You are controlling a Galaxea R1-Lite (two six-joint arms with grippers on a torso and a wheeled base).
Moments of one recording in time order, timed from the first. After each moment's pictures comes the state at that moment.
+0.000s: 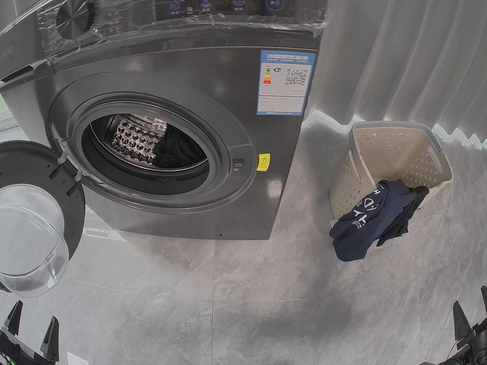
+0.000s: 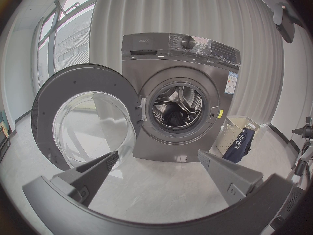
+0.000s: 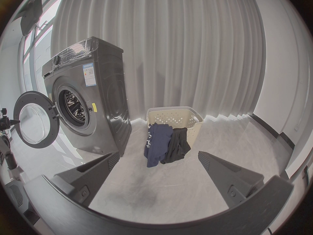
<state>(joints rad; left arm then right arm) -0.01 0.01 -0.02 -0.03 0.04 -0.06 -0.01 0.01 -0.02 0.00 -0.04 0.01</state>
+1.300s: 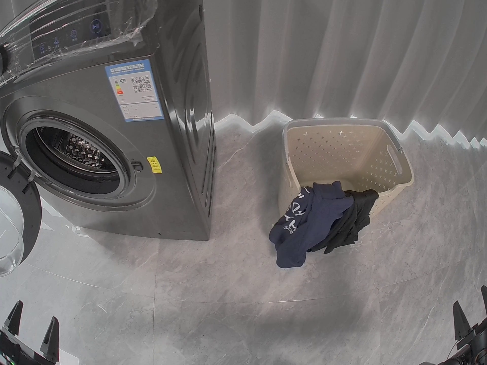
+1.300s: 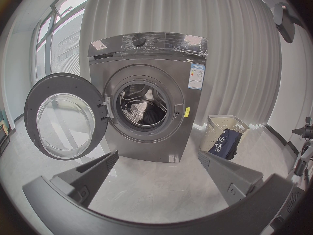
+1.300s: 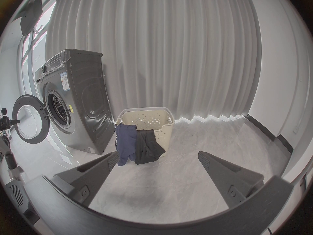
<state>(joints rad) -0.01 0.01 -0.02 -0.03 0.04 -0.07 -0.01 0.01 -0.02 0.00 -0.04 0.01</state>
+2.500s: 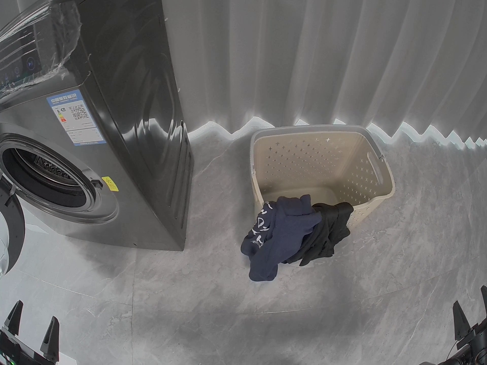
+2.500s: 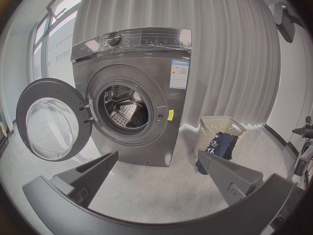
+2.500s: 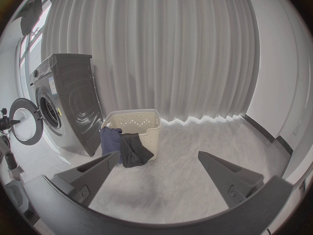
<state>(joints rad) -0.01 0.02 -0.02 -0.03 0.04 -0.06 -0.01 0.02 -0.02 0.00 -0.04 0.01</state>
